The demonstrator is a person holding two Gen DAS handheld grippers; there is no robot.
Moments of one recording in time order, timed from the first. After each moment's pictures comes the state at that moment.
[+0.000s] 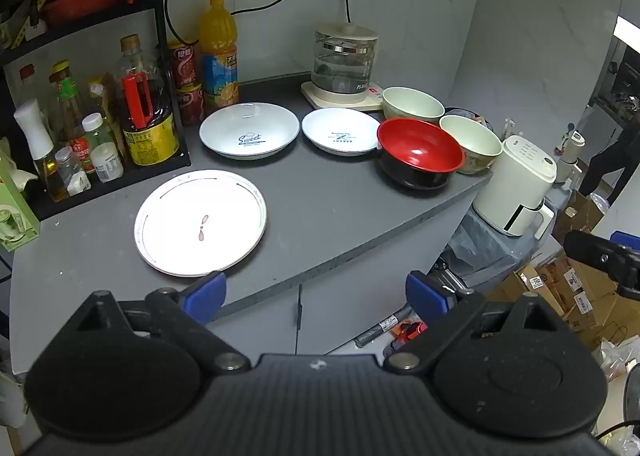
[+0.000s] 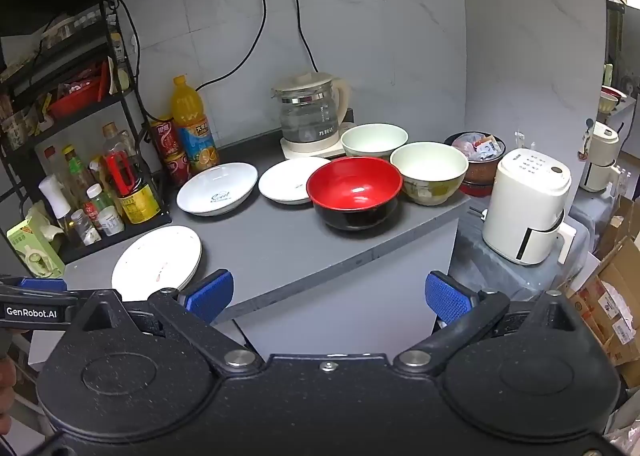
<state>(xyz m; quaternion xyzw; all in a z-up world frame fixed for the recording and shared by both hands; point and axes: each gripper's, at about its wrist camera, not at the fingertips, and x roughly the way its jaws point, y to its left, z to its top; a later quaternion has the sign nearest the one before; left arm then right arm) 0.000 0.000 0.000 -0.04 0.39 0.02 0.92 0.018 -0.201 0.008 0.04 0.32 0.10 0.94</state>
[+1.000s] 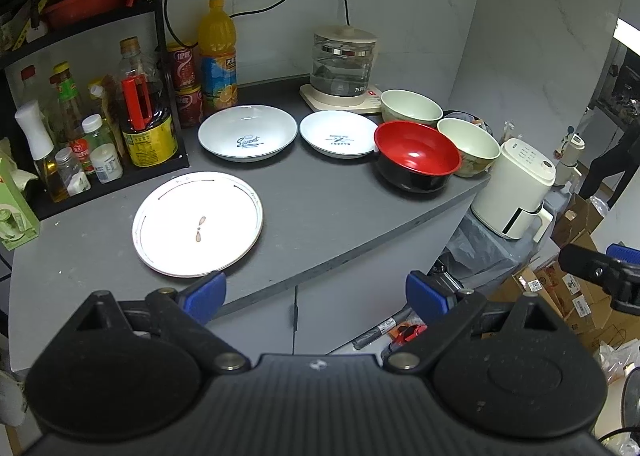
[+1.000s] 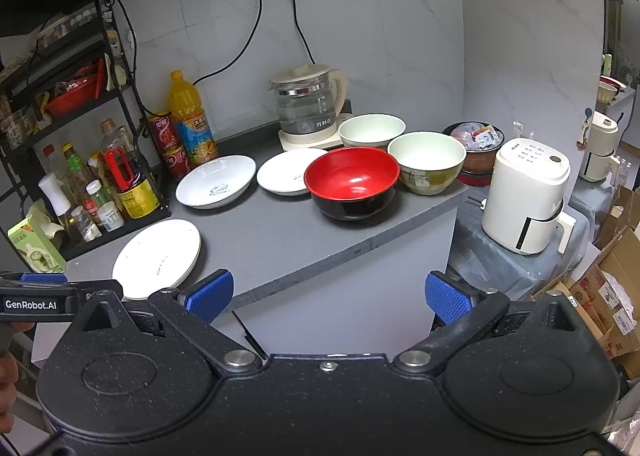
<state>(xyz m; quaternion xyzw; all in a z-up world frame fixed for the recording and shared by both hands) 0.001 -0.004 0.004 -0.05 0.39 0.02 0.92 0.017 -0.208 0.008 0.05 0.34 0.10 0.94</state>
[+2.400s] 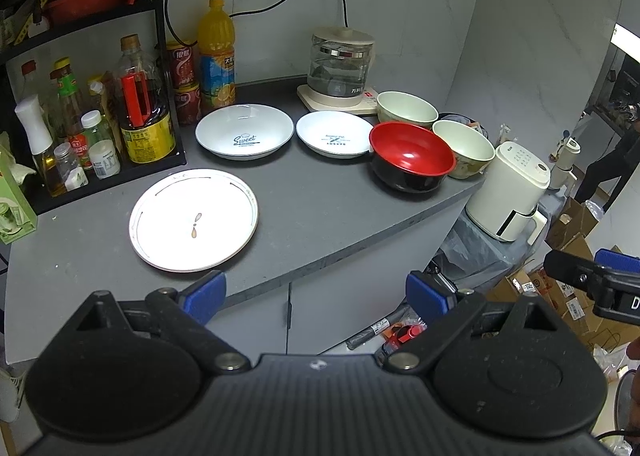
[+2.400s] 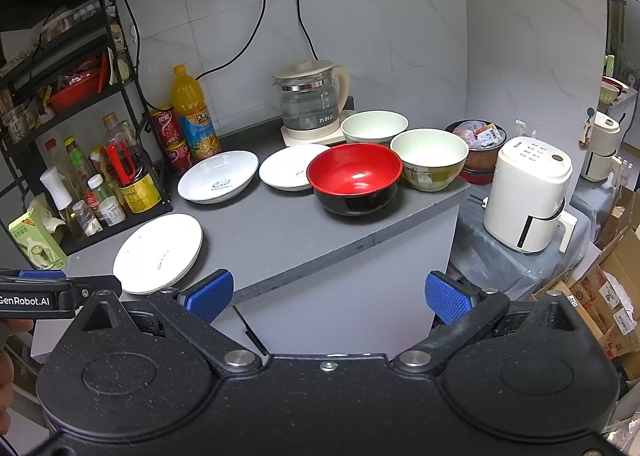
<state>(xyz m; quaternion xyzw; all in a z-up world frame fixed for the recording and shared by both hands) -0.005 -0.007 0.006 -0.06 0.39 0.02 0.92 0.015 -0.203 0.006 0.04 0.34 0.10 0.93</state>
